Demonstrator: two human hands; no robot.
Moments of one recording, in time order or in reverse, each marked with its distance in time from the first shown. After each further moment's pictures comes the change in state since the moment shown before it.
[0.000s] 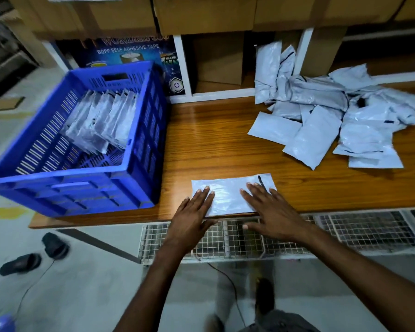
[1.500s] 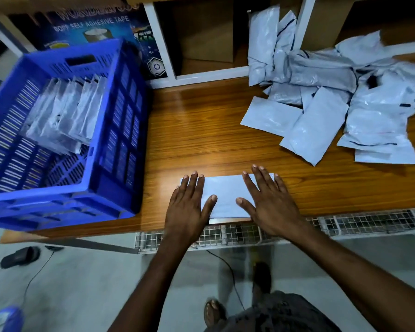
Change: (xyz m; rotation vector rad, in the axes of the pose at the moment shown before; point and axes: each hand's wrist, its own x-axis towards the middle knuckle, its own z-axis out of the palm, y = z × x) left_hand 0.057 0.021 0.005 -0.092 -0.015 -0.275; right_hand 0.033 0.025 0.010 0.031 0.104 0.230
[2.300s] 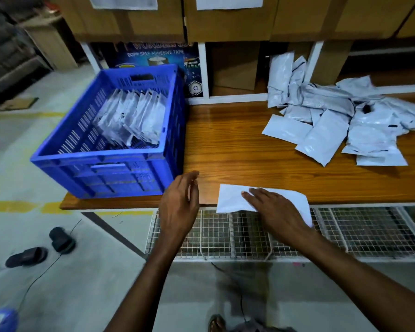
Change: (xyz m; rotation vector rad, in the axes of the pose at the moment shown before) left_hand -0.110 -0.045 -0.094 -0.315 0.649 0.053; right_hand -0.082 -0.098 -0.033 -0.099 0.076 -0.223
